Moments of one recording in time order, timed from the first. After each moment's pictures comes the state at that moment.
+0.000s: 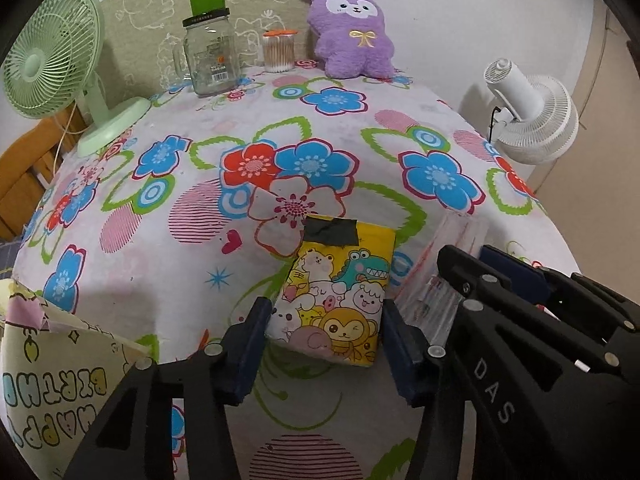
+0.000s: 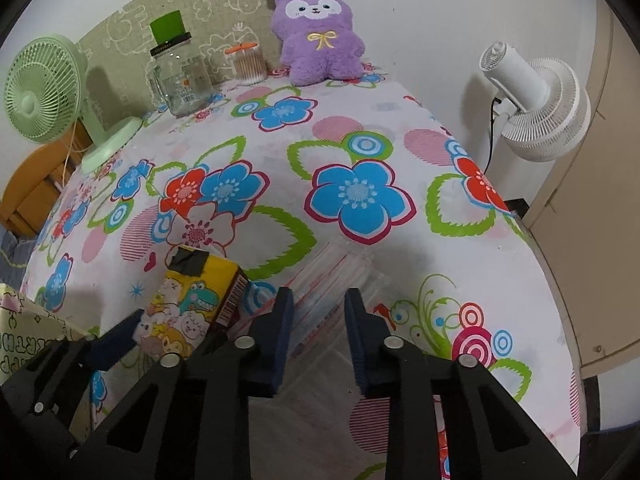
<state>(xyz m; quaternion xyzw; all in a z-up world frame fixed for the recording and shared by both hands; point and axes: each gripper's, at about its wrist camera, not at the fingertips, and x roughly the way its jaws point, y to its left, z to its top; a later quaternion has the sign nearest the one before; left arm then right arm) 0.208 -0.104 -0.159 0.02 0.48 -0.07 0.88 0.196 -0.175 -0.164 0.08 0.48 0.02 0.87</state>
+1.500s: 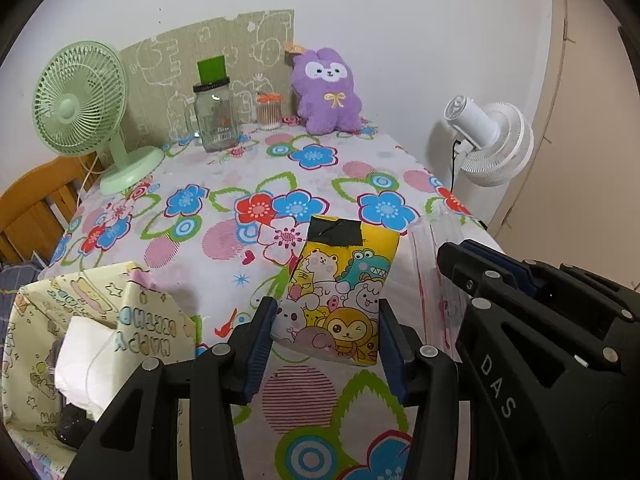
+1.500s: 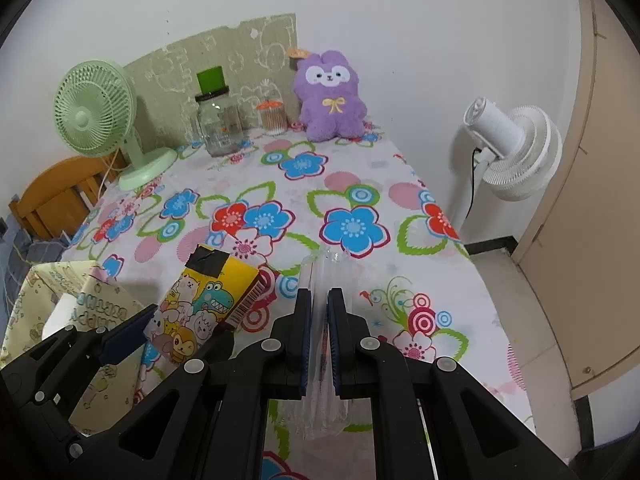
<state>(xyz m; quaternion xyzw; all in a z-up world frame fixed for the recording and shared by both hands) 0.133 -0.102 -0.092 0.03 0.40 -0.09 0.91 0.120 -0.173 -0.090 0.06 0.41 0.02 0.91</state>
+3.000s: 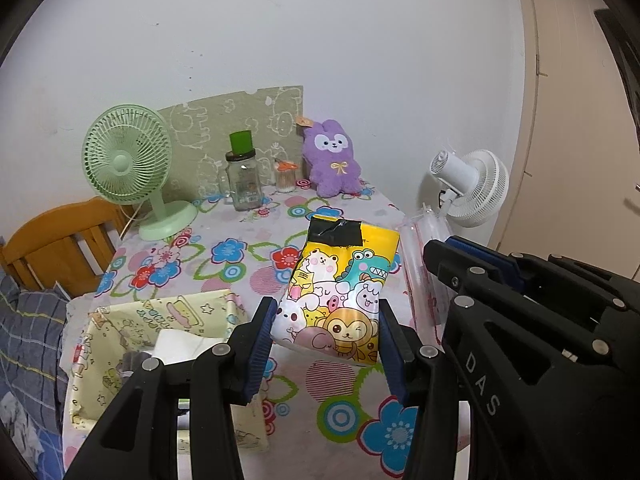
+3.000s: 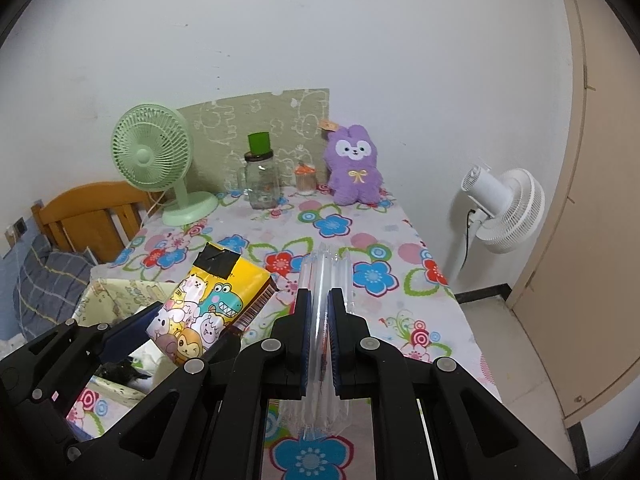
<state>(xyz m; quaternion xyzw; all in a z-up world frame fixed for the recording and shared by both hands) 0.053 -0.060 -0.019 0.04 0.31 -0.10 0.94 0.043 -0.133 -0.001 0.04 0.32 0.04 0.95</state>
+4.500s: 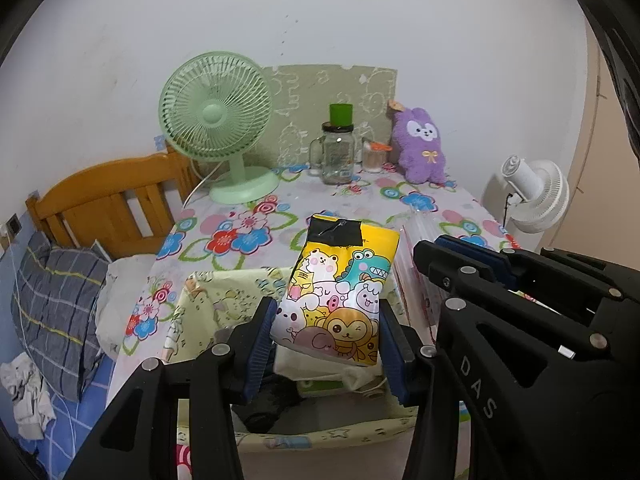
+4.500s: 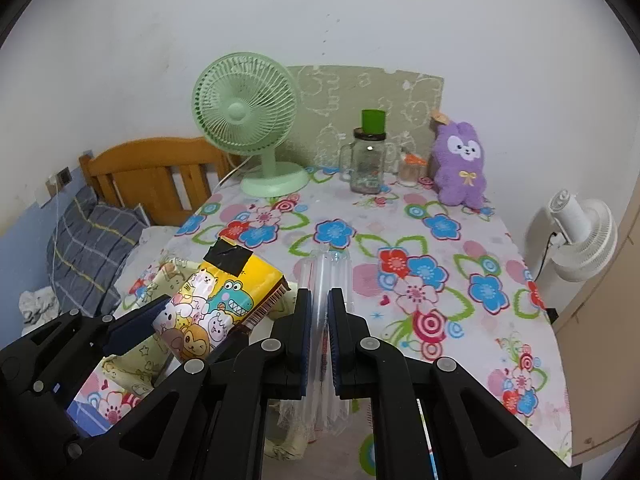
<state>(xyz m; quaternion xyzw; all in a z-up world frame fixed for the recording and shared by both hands) 0.074 0.063 -0.041 0.00 0.34 -0.01 0.94 0.082 -0.002 -0.011 -0.01 0.35 0.15 0.92</state>
